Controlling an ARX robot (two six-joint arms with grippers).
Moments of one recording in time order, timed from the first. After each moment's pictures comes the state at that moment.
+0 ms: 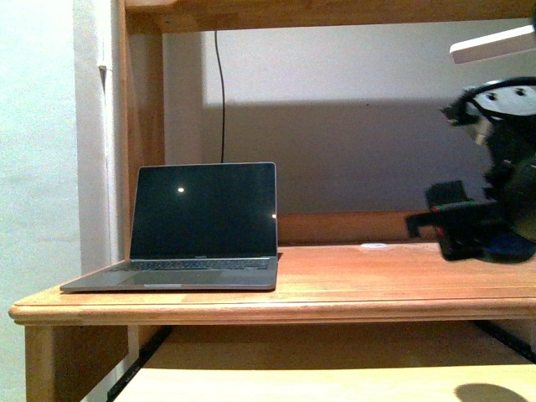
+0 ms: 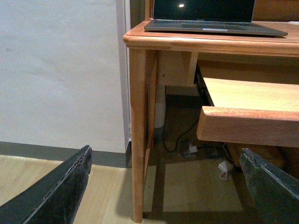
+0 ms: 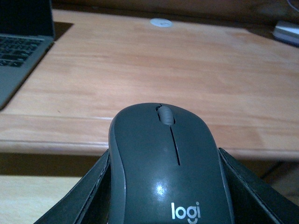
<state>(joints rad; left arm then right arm) -0.01 0.01 0.01 0.00 0.00 -0.01 0.46 1.45 1.14 0.11 0.43 -0.03</state>
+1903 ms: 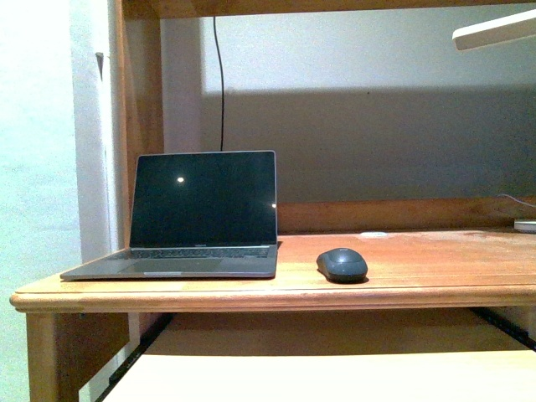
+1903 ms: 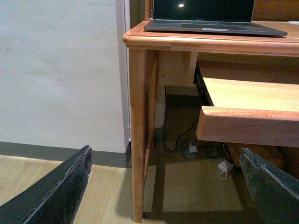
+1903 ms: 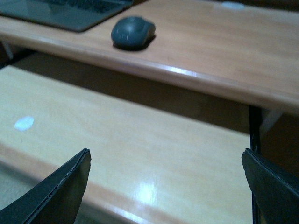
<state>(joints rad) -0.01 0.01 0.01 0.00 0.00 -0.01 0.07 1.00 0.49 0.30 -0.37 -0.16</state>
